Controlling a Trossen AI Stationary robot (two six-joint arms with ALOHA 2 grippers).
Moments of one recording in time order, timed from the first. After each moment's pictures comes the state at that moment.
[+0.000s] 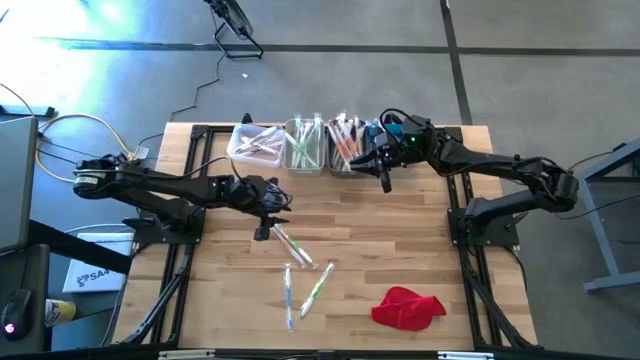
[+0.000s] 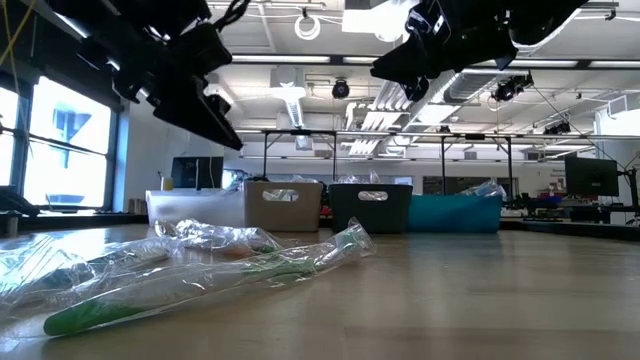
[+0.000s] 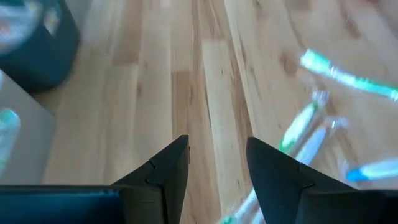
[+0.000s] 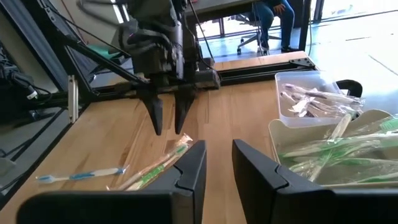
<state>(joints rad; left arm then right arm) 0.06 1.17 0.60 -0.05 0.08 0.13 -0.50 1.25 0.80 0.17 -0.57 0.01</state>
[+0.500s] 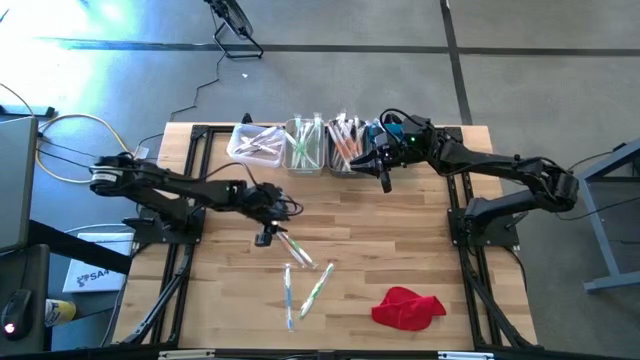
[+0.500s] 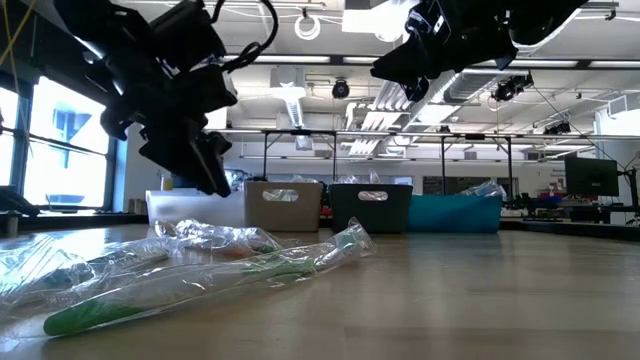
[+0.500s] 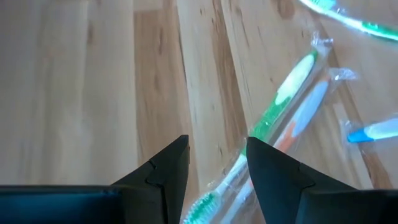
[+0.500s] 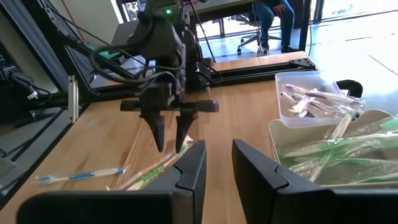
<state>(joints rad) 0.06 1.34 0.60 -0.06 0.15 0.13 -0.50 1.25 0.80 0.17 -0.57 0.01</state>
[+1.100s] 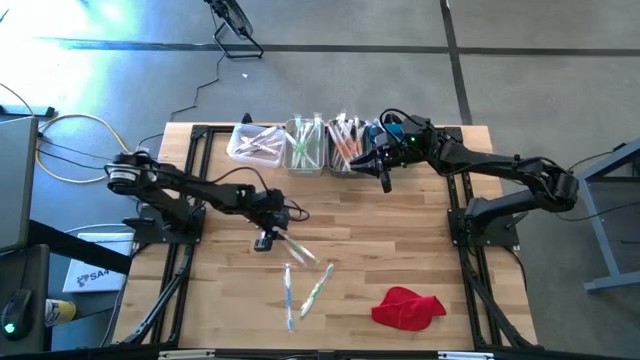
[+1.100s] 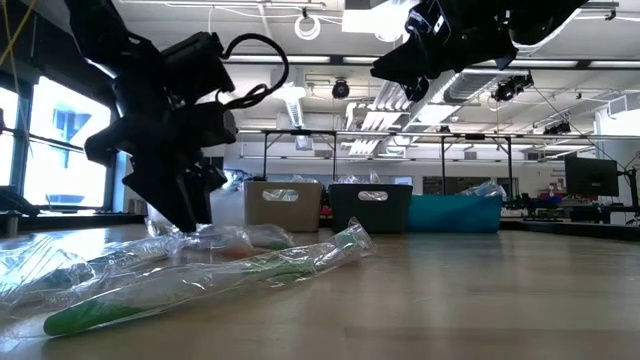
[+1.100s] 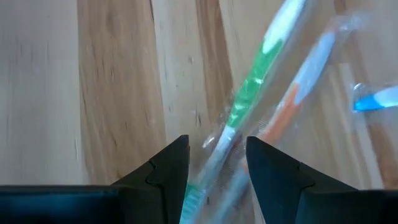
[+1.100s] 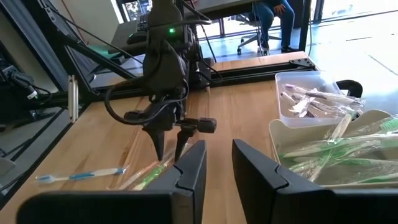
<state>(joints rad) 0.06 1.49 0.60 -0.05 0.24 0.09 -0.50 1.25 0.80 0.17 -0.57 0.01</state>
